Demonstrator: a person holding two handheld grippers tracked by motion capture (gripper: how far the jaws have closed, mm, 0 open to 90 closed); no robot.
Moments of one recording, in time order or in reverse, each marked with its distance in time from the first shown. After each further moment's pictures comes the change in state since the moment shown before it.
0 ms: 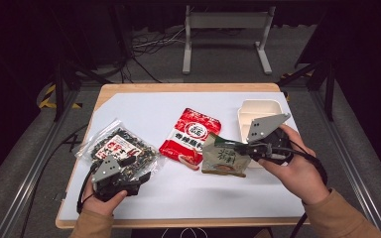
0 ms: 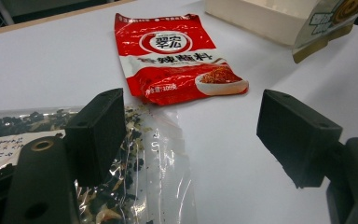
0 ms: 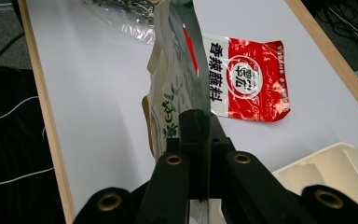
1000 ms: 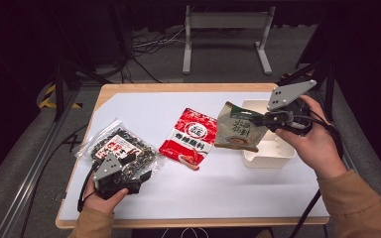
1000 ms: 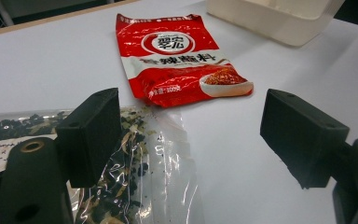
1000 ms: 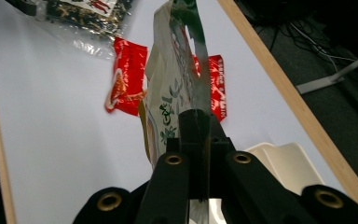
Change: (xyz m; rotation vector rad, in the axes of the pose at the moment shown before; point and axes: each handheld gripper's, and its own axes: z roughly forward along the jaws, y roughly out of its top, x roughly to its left) left arm 0.005 -0.001 0.007 -0.005 -0.002 0.005; right arm -0.061 0.002 -0.035 -0.041 -0.090 0.000
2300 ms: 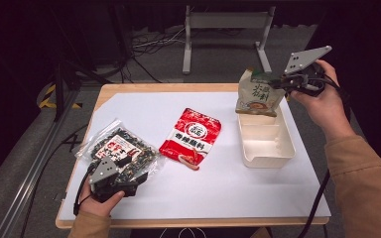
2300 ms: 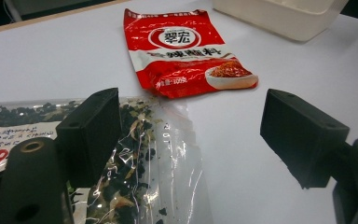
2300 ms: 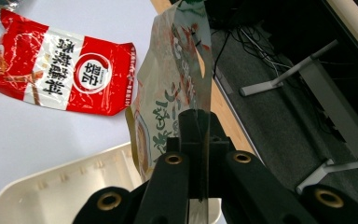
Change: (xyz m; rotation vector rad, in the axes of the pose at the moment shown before) left arm 0.000 -0.006 -0.011 0.006 0.023 -0.004; right arm -0.107 -0.019 0.003 -0.010 -0.148 -0.085
